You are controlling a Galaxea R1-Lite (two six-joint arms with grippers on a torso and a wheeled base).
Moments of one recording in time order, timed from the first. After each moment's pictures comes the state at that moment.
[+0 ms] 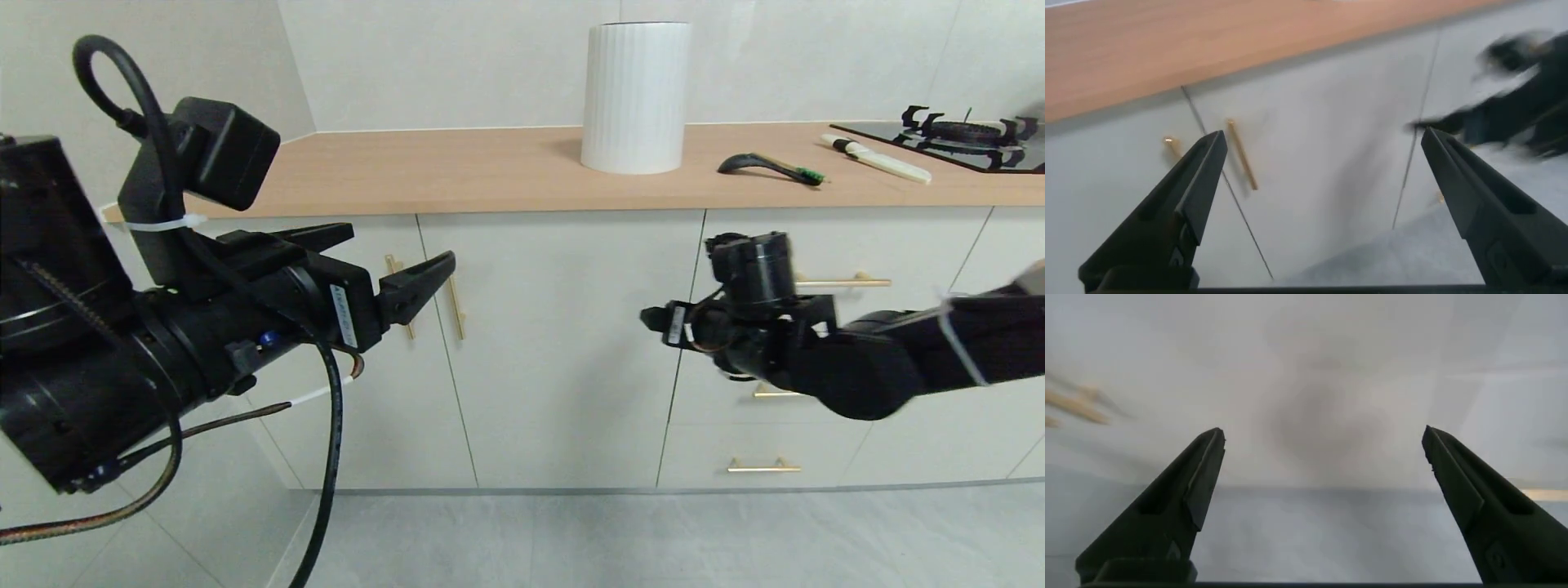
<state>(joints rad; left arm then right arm) -0.56 1.39 -0.79 -0.58 0.16 0.06 0.52 1.96 -1.15 -0.41 -0.35 0.40</state>
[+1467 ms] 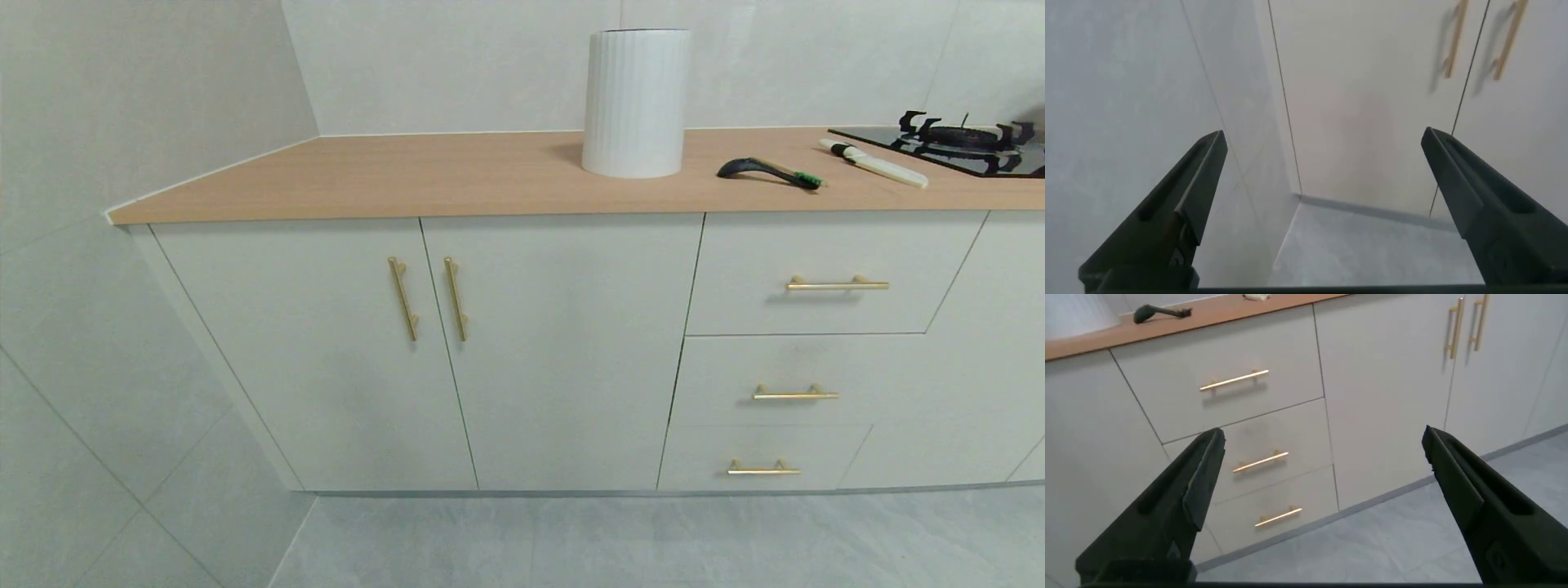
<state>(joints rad) -0.07 0.18 -0.12 -0.15 0.37 0.10 0.02 0.07 -0.42 0.21 -0.39 0.08</state>
